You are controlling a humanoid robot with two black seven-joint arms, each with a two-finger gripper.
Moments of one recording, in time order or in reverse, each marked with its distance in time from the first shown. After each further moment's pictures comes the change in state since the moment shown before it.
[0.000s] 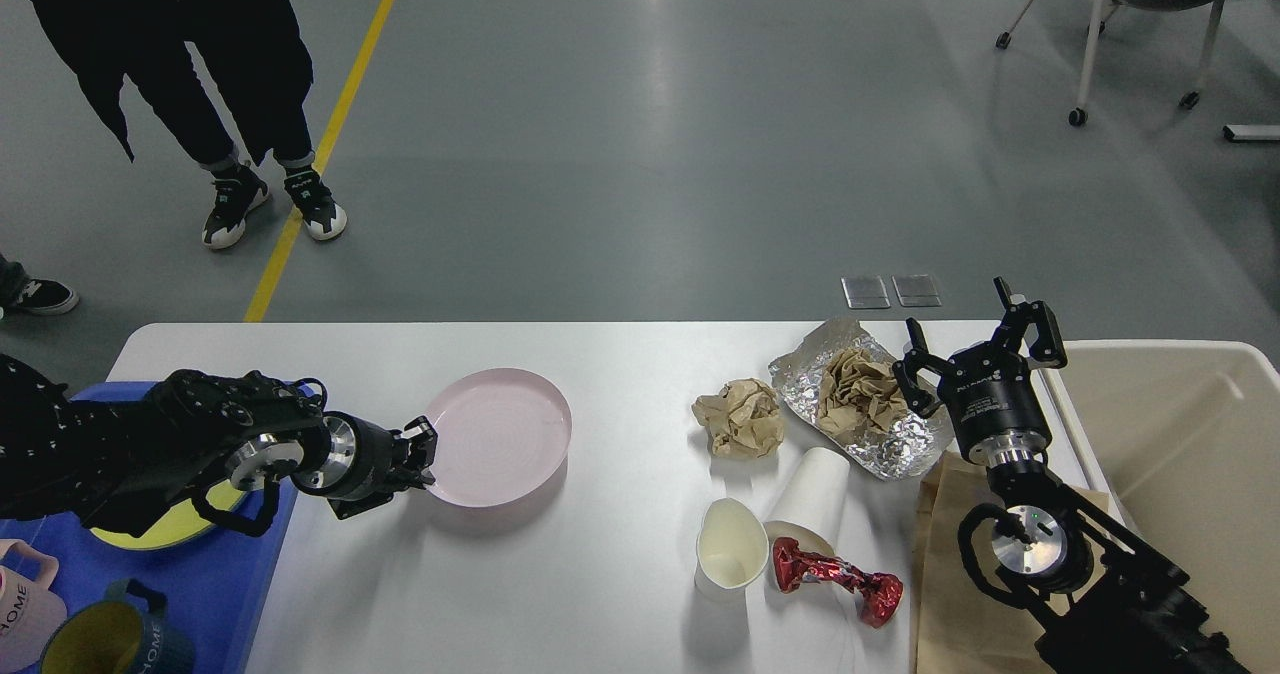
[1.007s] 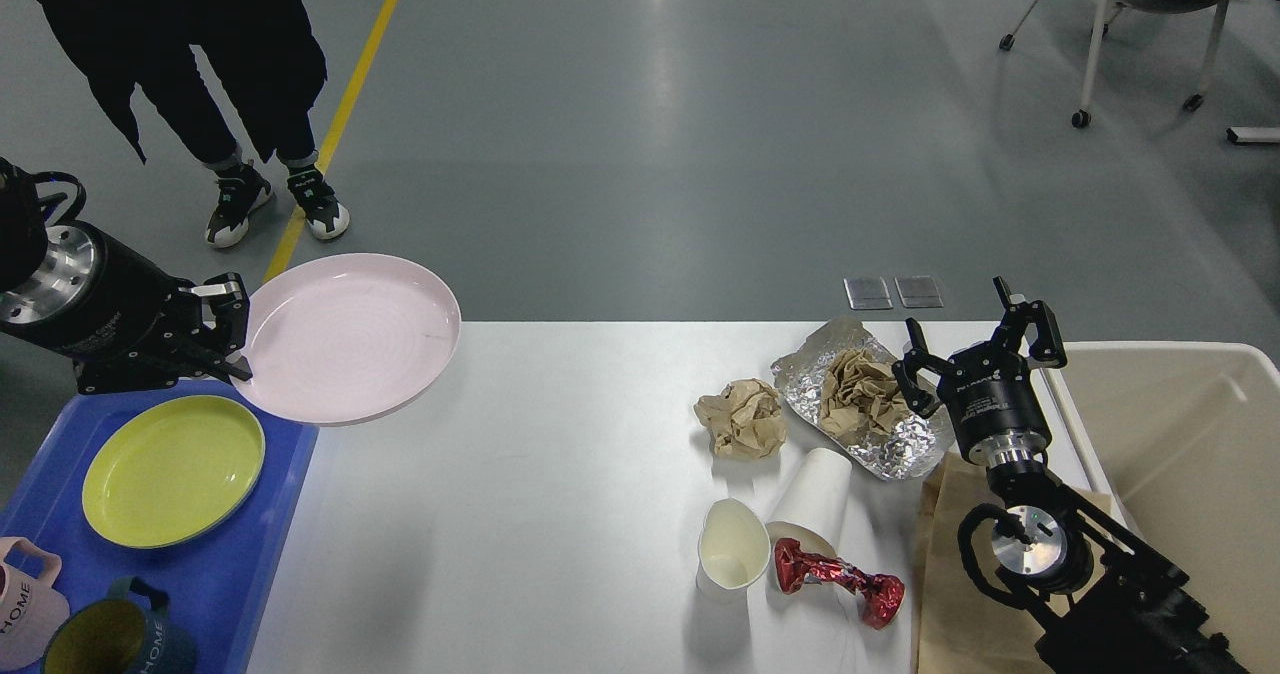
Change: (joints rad) left arm -1.048 0.251 0.705 -0.725 -0.030 -0.252 -0.077; right arm 0.000 0.000 -0.001 -0.001 0.000 0.000 0.000
